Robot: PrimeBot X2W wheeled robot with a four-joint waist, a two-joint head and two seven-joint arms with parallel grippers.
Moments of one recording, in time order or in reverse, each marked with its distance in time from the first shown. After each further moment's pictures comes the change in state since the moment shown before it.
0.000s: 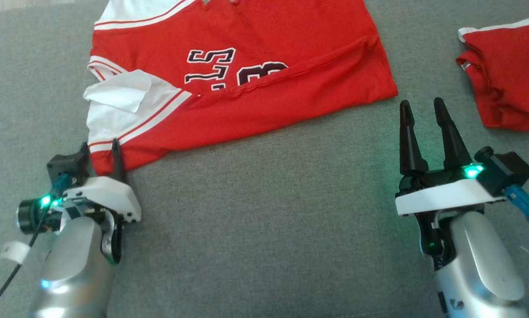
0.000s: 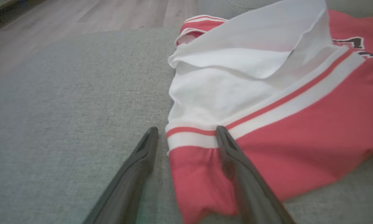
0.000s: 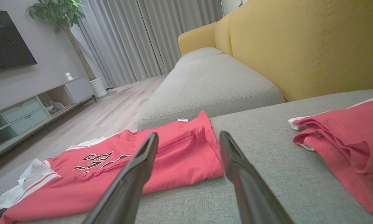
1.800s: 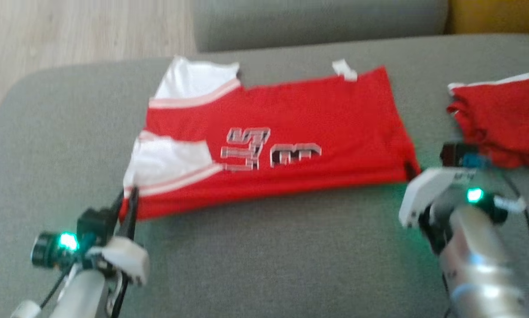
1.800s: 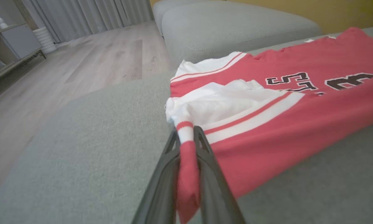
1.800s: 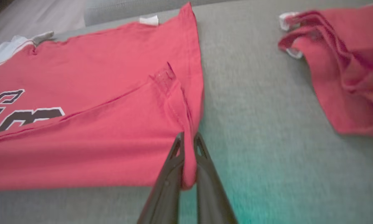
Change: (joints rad) left arm 0.207 0.080 -0.138 -0.182 0.085 -0.097 -0.088; right arm -0.282 0.005 -0.214 0.674 -0.281 0.000 0.369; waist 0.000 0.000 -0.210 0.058
